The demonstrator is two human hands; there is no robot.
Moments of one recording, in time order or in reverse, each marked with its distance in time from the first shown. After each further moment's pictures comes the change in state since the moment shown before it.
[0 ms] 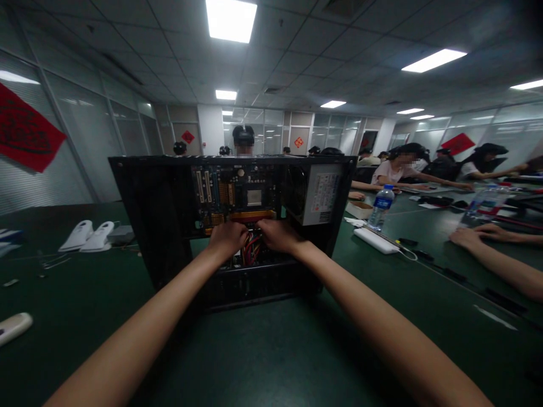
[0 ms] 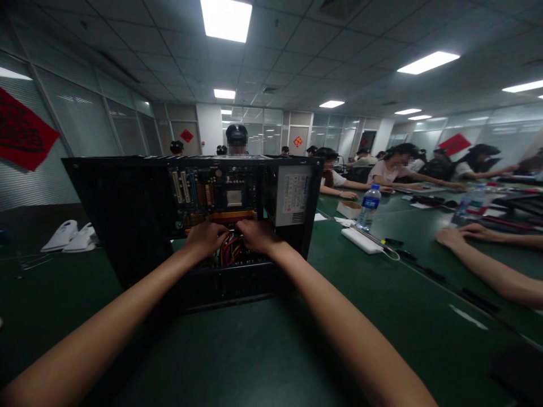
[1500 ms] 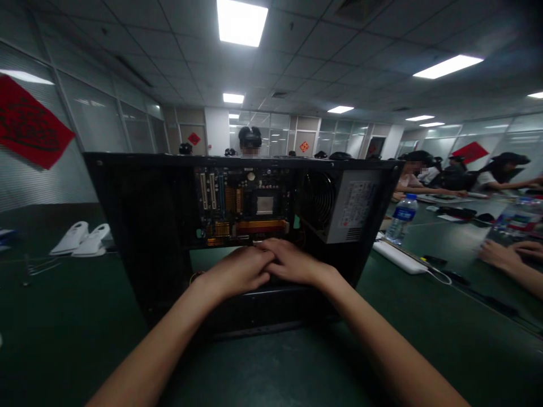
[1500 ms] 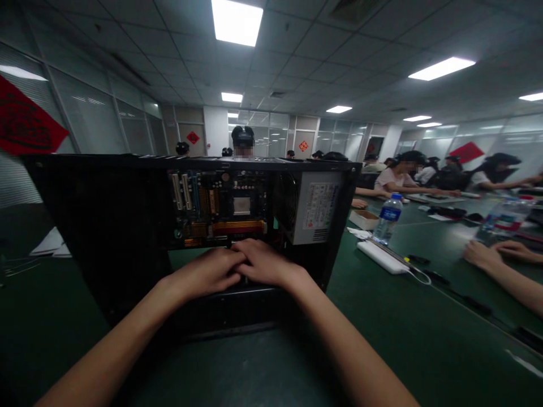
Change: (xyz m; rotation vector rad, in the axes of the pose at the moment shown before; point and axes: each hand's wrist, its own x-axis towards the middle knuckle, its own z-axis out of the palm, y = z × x) left_hand -0.024 0.011 -0.016 -0.221 -0.164 0.539; right_hand -0.010 -0.020 -0.014 0.538 -0.051 -0.100
